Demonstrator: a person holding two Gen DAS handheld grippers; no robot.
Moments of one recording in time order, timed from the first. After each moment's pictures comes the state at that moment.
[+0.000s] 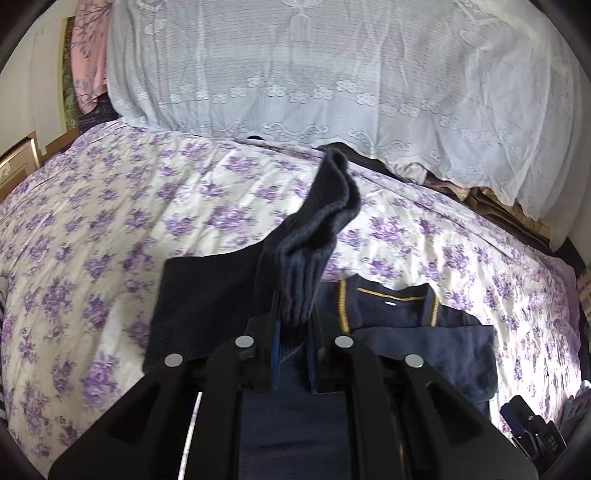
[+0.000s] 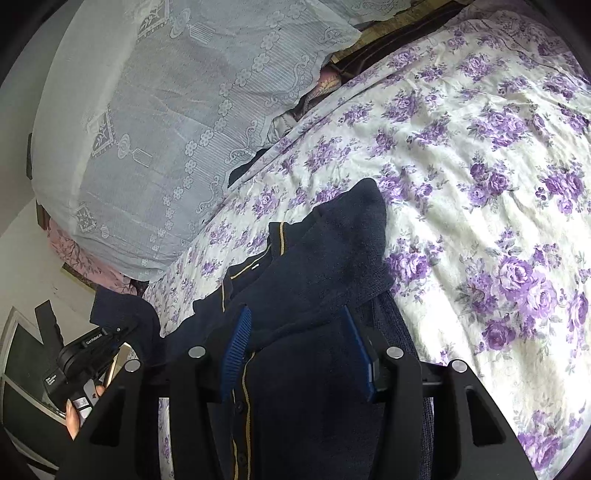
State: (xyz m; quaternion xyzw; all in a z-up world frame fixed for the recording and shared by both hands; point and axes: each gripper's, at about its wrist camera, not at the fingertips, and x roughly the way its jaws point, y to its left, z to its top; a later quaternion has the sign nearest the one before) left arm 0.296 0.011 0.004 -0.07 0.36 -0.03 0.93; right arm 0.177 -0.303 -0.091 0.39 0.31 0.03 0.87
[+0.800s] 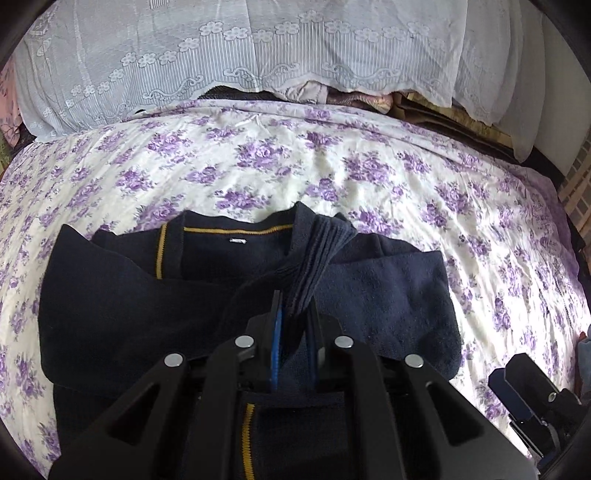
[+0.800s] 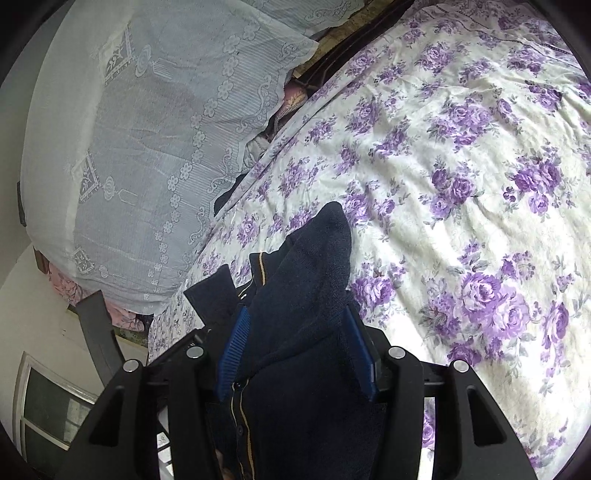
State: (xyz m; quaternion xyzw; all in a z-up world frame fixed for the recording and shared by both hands) left arm 0.305 -0.158 -0.067 0.01 0.42 -0.12 0.90; right arm 0.172 -0.337 -0.098 0.45 0.29 0.00 0.84
